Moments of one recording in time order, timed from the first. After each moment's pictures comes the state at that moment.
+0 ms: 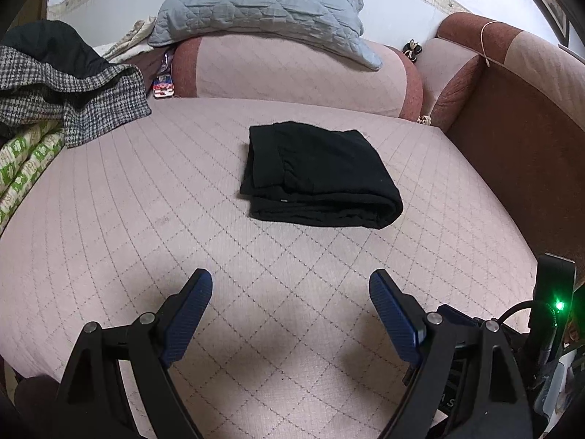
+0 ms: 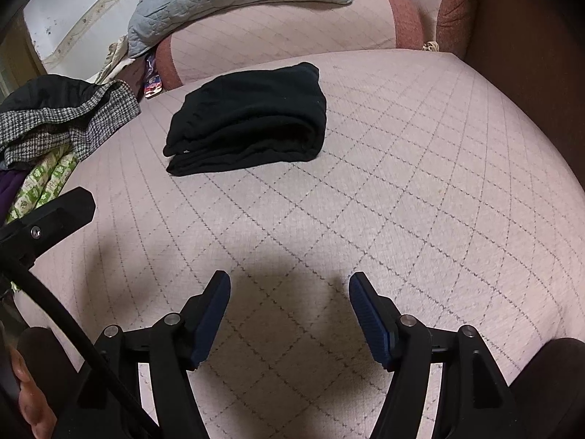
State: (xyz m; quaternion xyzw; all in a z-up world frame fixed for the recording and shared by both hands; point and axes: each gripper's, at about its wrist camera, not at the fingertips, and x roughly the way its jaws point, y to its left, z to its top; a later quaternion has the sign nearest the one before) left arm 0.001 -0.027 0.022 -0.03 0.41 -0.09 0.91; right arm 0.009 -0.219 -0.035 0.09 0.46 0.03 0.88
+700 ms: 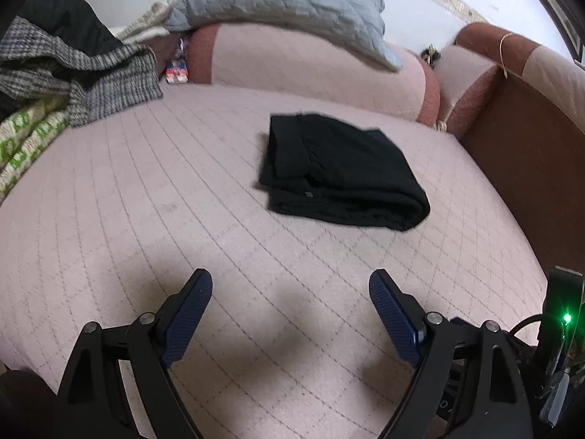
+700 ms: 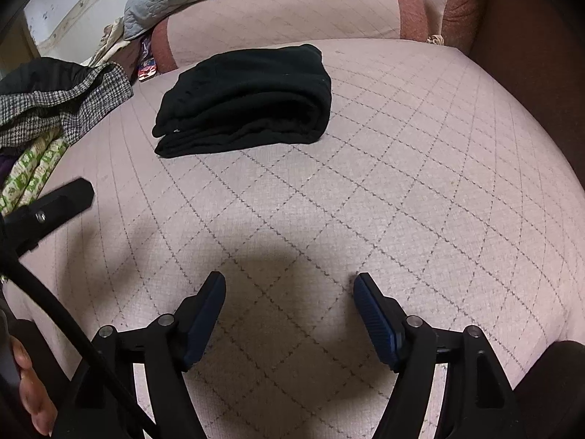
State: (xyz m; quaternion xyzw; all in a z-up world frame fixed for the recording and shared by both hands) left arm 0.011 -0.006 -0.001 -0.06 0.40 -0.07 0.91; right arm 0.020 -0.210 -0.053 0.06 0.48 0.03 0.87
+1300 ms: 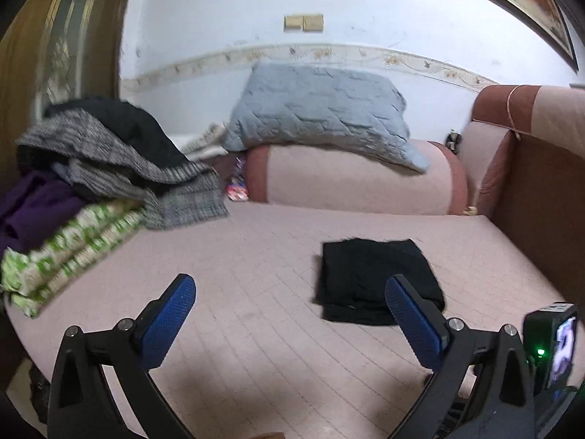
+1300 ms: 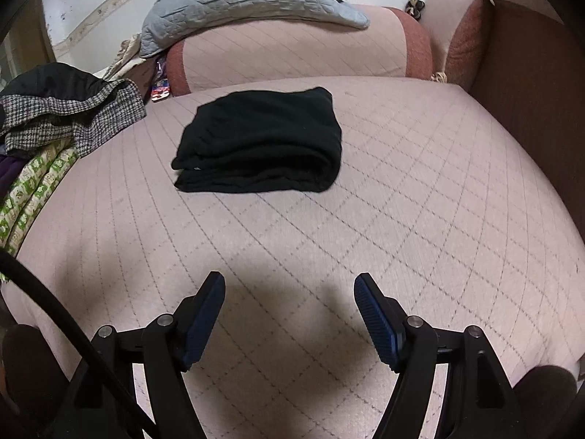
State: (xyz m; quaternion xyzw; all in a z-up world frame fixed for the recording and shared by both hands) left arm -0.030 0.009 0.083 -0.02 0.23 0.03 0.97; right arm 0.020 -0.200 -0.016 0.04 0.43 0.03 0.90
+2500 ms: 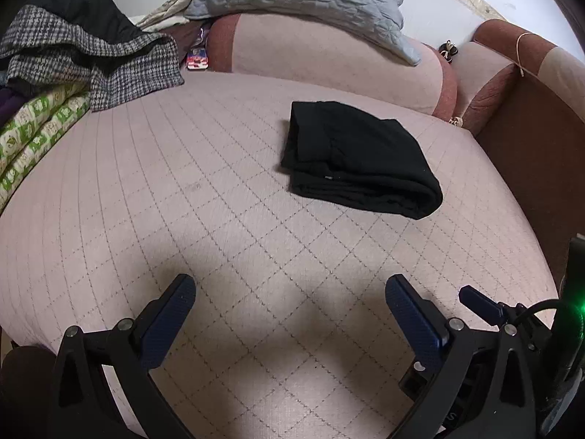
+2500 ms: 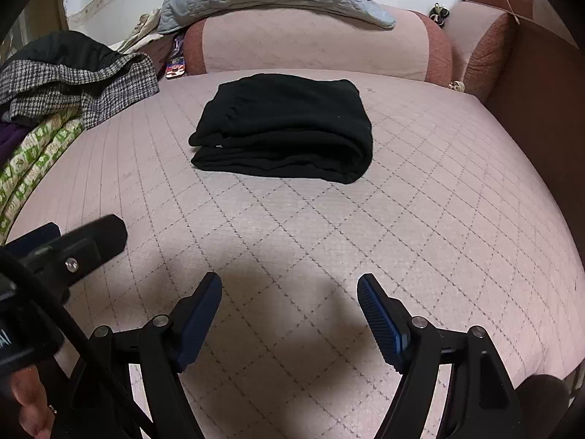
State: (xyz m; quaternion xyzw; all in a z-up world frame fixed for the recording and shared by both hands) left arm -0.001 0.000 -0.001 -0.06 0.44 -0.03 0.89; right arm 0.021 -0.174 -0.025 -0.01 0.45 0.05 0.89
